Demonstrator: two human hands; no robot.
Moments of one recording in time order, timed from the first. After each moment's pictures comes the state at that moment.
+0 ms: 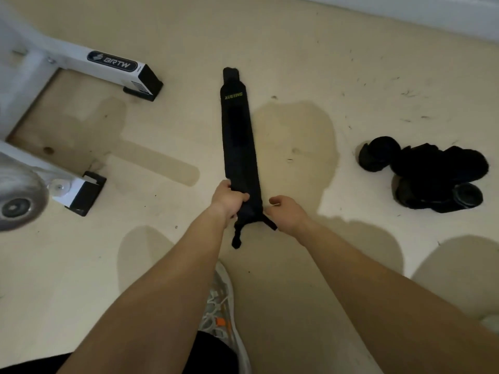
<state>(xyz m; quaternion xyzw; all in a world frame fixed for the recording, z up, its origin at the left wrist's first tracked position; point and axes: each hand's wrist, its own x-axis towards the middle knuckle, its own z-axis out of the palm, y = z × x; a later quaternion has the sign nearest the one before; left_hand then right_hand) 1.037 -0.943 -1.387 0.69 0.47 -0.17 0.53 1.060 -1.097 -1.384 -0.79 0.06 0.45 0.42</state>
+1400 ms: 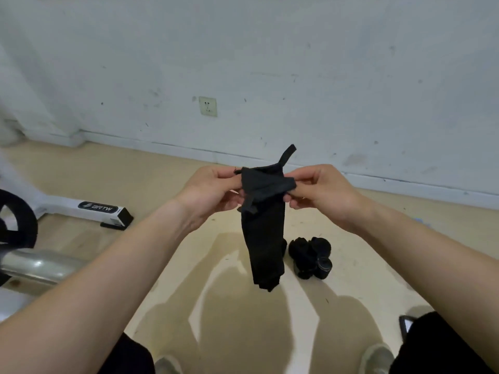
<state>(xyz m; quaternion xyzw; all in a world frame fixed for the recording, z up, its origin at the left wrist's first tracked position) 1.051 -1.078 -0.986 0.73 0.05 -0.08 0.68 1.073 -1.308 -0.991 -0.74 -0.13 0.15 0.64</state>
